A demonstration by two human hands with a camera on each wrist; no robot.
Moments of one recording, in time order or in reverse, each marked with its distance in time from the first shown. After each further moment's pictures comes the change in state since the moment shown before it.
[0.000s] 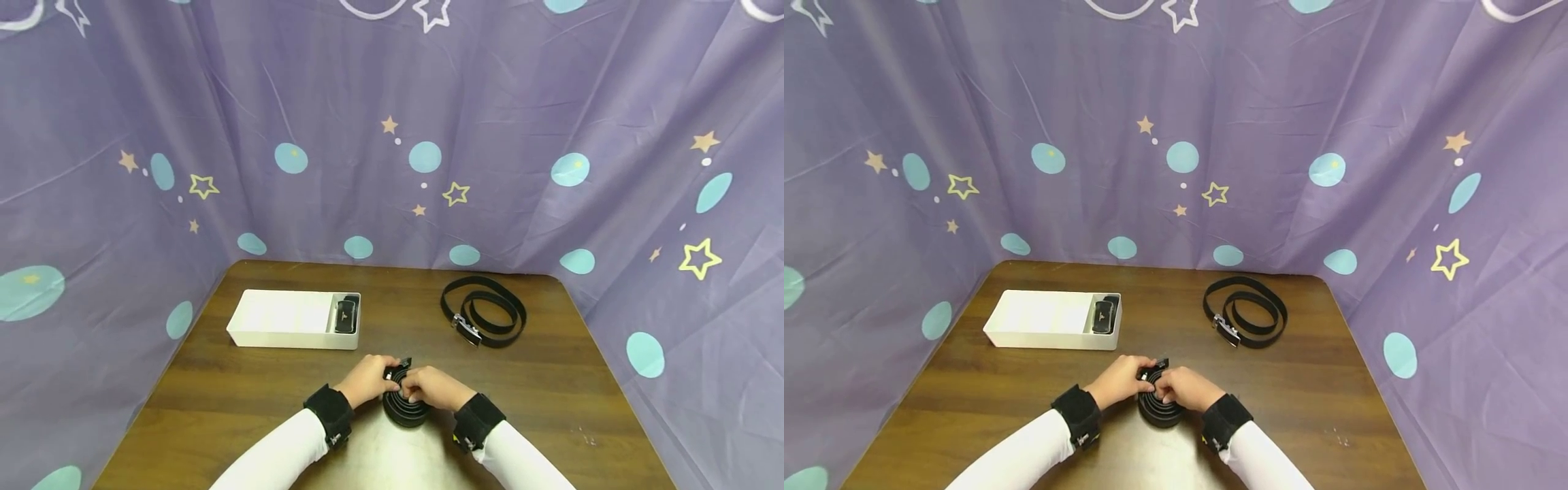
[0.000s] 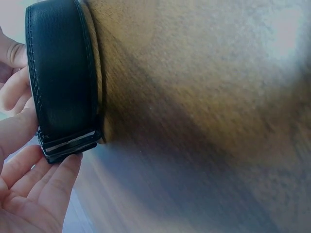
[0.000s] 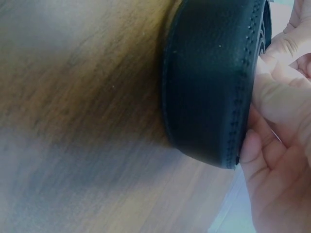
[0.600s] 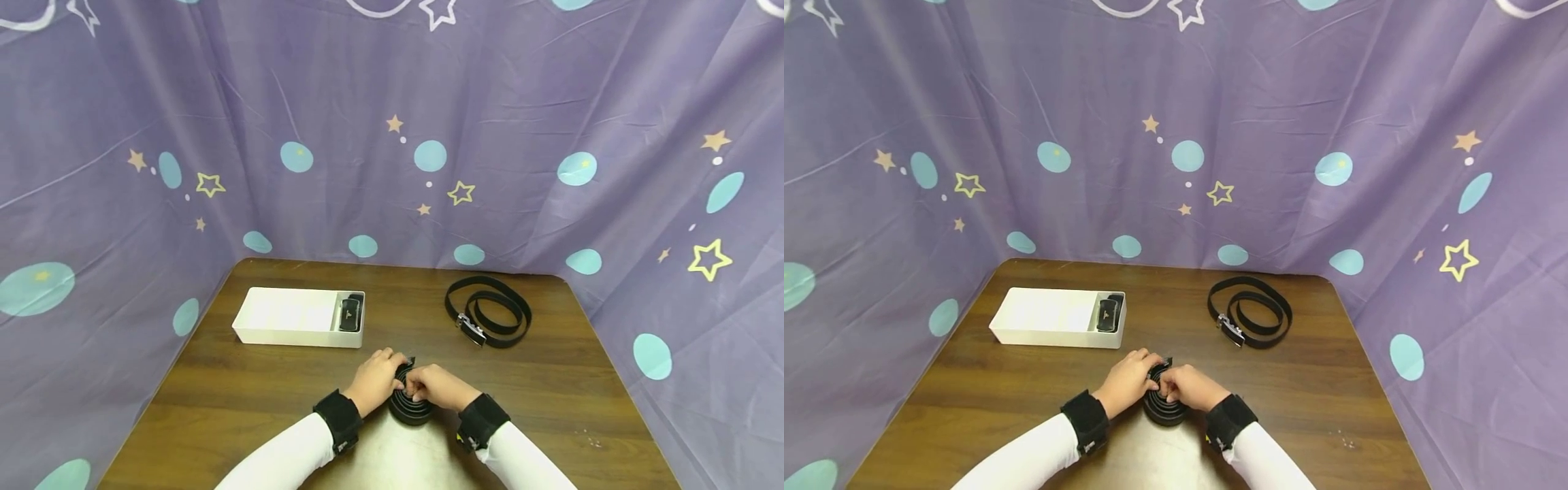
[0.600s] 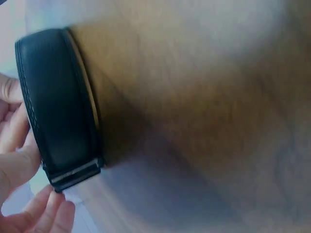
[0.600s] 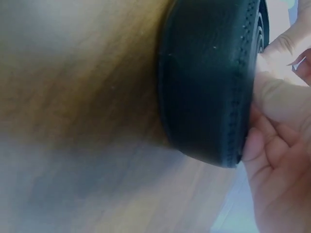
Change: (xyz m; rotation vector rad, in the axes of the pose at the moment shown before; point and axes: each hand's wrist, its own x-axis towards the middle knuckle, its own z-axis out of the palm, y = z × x) left_hand -0.010 0.017 0.007 0.354 0.165 0.050; right_hand -0.003 0.003 0.006 0.101 0.062 0.045
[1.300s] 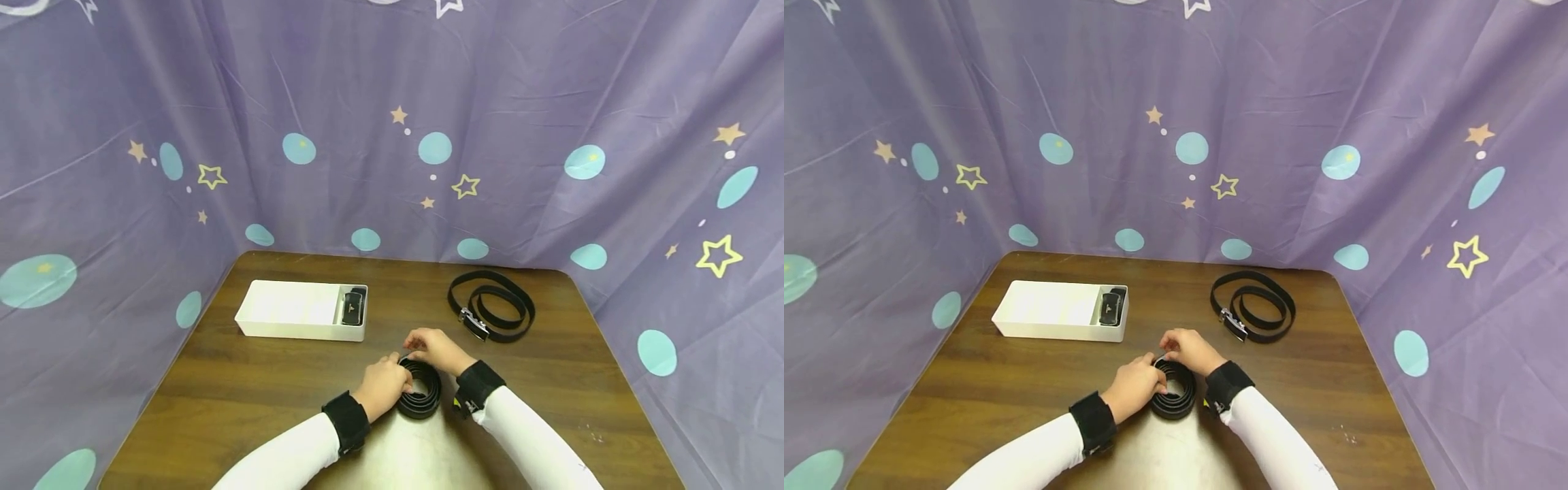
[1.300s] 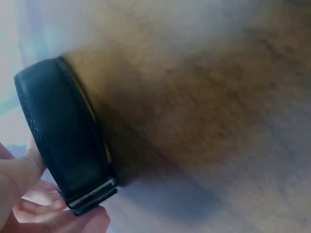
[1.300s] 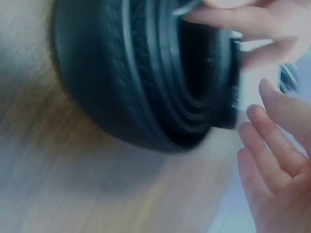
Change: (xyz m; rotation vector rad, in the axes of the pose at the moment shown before) left_hand -0.006 0.025 -0.003 0.154 -0.061 -0.043; right_hand 0.032 0.014 -0.029 0.068 0.163 0.161
